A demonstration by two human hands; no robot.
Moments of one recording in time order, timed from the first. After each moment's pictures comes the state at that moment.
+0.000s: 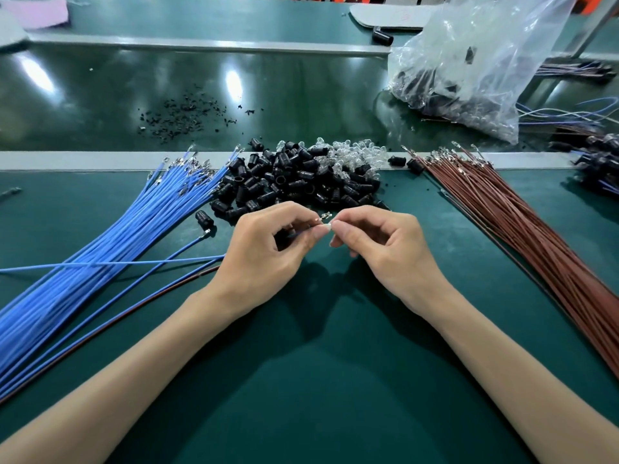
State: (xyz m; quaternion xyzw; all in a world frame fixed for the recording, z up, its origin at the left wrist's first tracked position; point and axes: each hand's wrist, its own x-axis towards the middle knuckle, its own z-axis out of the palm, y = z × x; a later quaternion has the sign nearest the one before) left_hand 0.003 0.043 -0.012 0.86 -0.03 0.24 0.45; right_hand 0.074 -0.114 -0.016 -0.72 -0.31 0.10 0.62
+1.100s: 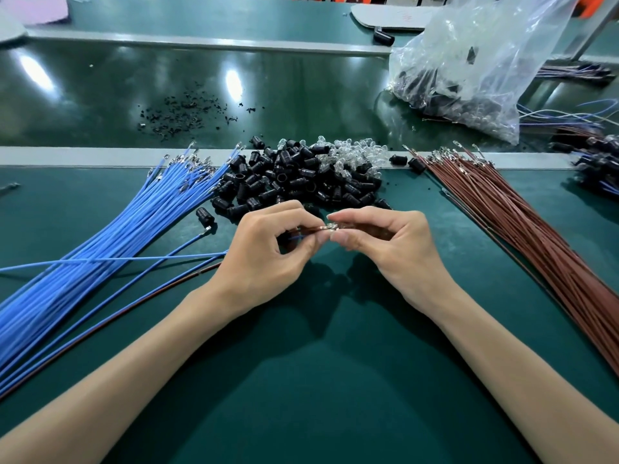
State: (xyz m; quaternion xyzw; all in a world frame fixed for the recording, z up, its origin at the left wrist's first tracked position) left_hand 0.002 0.044 -0.013 0.86 -0.07 0.24 0.44; right_hand 0.074 -0.117 -0.012 -0.69 -0.29 0.13 0.65
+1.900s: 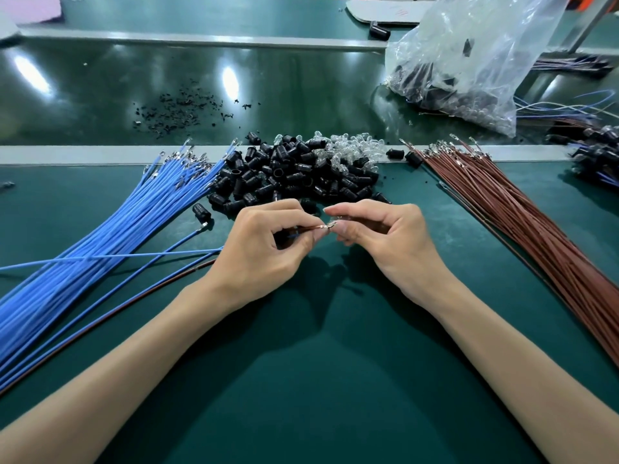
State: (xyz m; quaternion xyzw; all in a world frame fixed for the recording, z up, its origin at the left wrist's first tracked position) left_hand 0.002 0.046 -0.014 0.87 -0.08 0.23 0.44; right_hand 0.076 -0.117 -0.013 -0.72 -0.30 0.11 0.62
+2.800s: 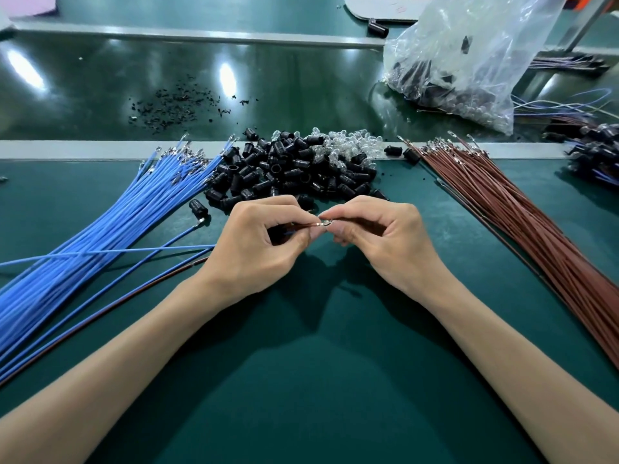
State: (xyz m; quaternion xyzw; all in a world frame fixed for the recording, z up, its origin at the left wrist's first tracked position) left_hand -0.001 0.048 -0.011 0.86 -0.08 0.22 0.46; right_hand 0.073 -0.116 -0.013 -0.71 -0.36 0.09 0.60
